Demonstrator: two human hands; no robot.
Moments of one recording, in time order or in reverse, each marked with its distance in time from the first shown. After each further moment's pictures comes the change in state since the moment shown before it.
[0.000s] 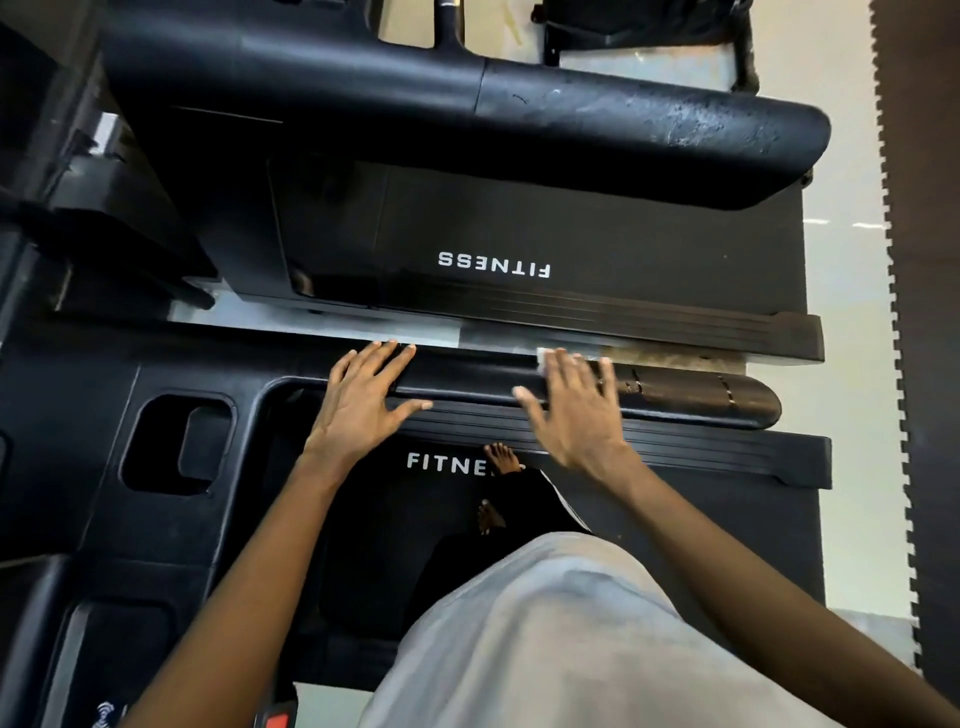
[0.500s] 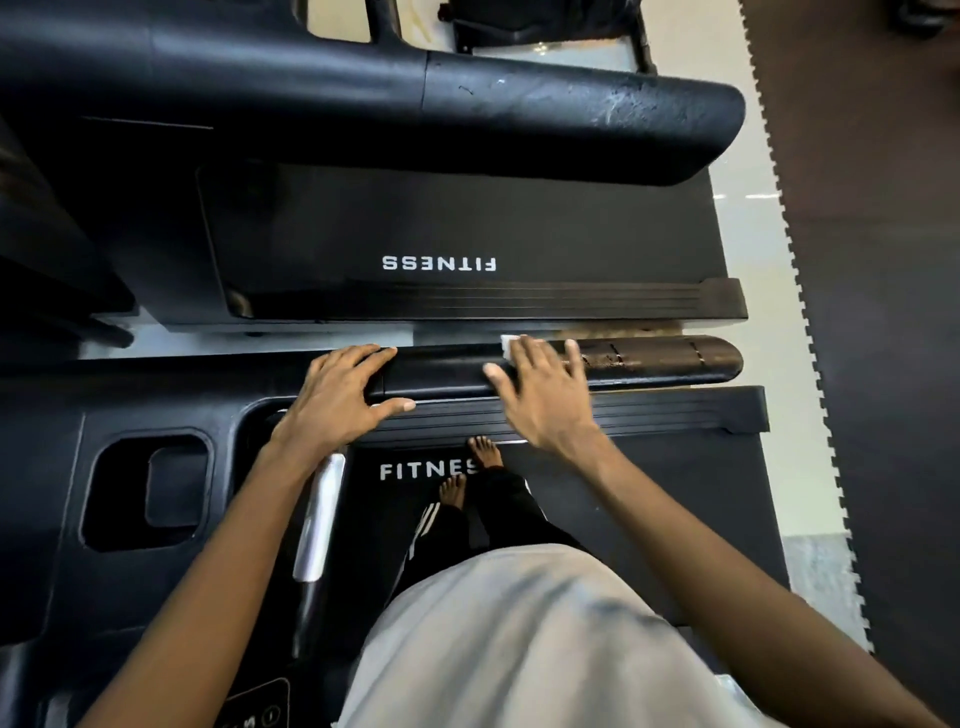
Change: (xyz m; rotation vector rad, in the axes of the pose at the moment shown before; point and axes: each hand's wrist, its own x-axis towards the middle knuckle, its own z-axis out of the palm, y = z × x) left_hand 0.025 -0.024 -0.017 -0.091 -0.154 0.132; right_hand -0.002 -0.038 0.000 0.094 0.078 0.114
